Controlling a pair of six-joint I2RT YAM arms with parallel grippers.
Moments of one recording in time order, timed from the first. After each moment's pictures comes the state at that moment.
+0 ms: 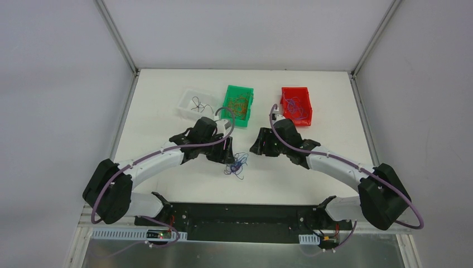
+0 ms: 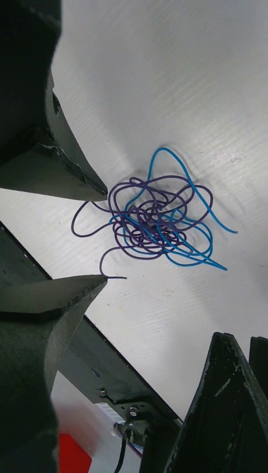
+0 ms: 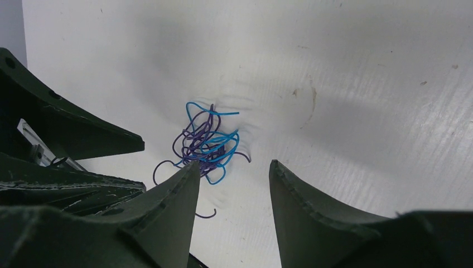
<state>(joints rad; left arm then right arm) -0.67 1.32 0.76 -0.28 0.31 -0.45 0.70 1.32 0.71 -0.11 -0.12 0.70</state>
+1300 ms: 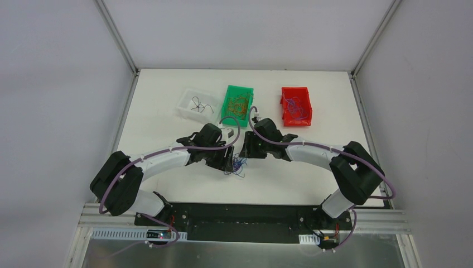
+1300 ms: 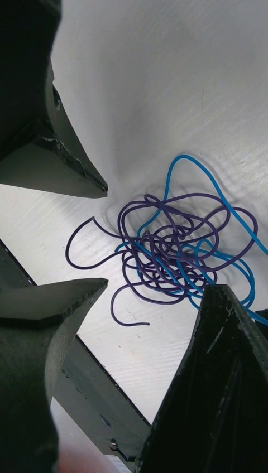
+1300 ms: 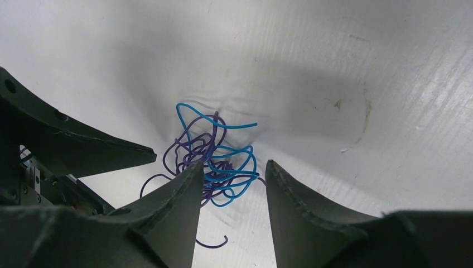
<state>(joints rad) -0.70 1.40 0.72 -0.30 0.27 -0.40 0.78 1.59 0.86 -0.12 -0.13 0.71</state>
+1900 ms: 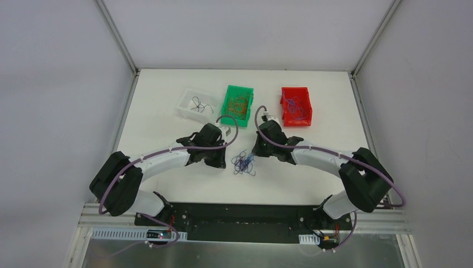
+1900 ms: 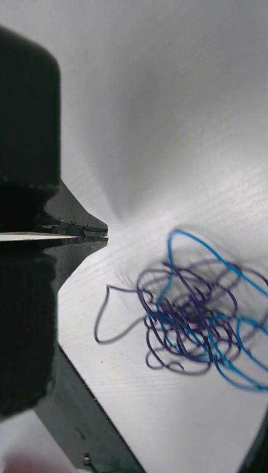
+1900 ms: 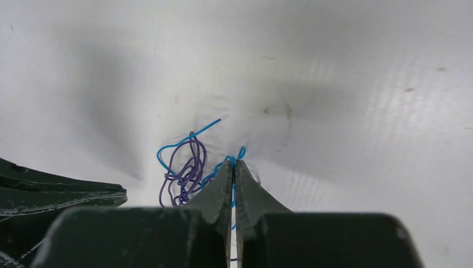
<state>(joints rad) -0.70 1.40 0.72 -0.29 0.20 -0.42 0.78 1.53 0.81 -0.14 0.06 0.74</state>
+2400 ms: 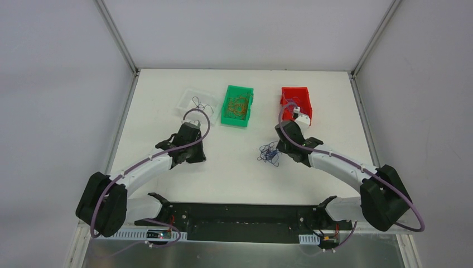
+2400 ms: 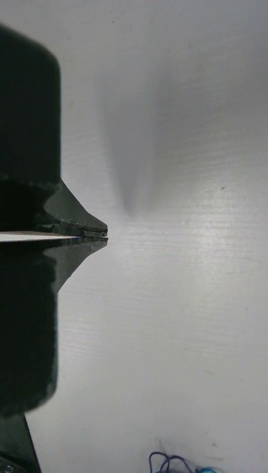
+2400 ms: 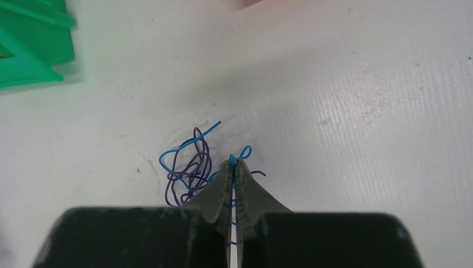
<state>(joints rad) -0.50 1.21 0.61 -0.37 -0.03 -0.59 0.68 1.32 0.75 -0.35 0.48 0.85</state>
